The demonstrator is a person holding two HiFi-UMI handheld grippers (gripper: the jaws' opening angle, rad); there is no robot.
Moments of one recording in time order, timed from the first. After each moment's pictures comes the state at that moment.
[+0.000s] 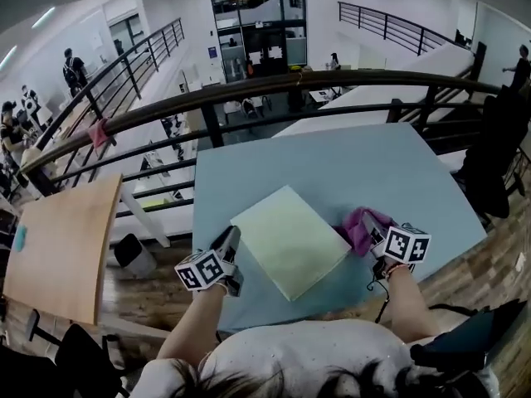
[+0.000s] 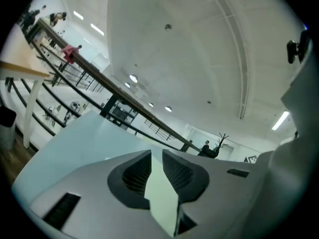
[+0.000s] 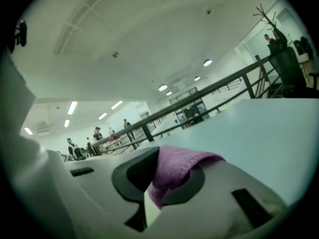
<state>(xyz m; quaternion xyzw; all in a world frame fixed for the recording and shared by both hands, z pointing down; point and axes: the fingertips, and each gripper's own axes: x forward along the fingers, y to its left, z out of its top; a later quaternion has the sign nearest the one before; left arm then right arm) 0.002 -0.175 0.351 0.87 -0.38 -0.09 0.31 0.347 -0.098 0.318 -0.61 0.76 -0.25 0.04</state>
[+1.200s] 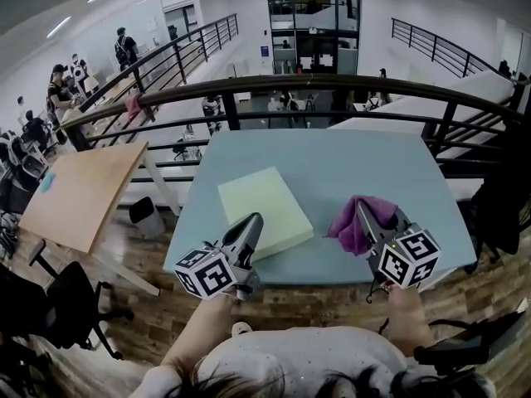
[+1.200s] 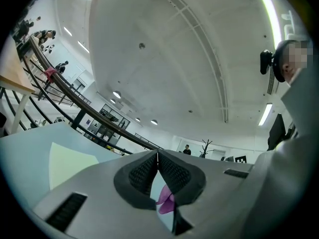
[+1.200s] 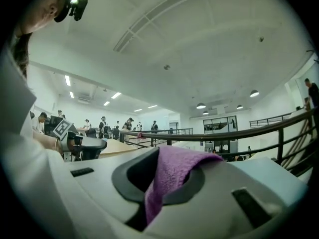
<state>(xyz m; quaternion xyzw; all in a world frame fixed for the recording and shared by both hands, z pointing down) 0.177 0.050 0.209 0.89 -0.37 -0.16 0.20 0.390 0.048 0.181 -0.49 0.87 -0.01 -0.02</state>
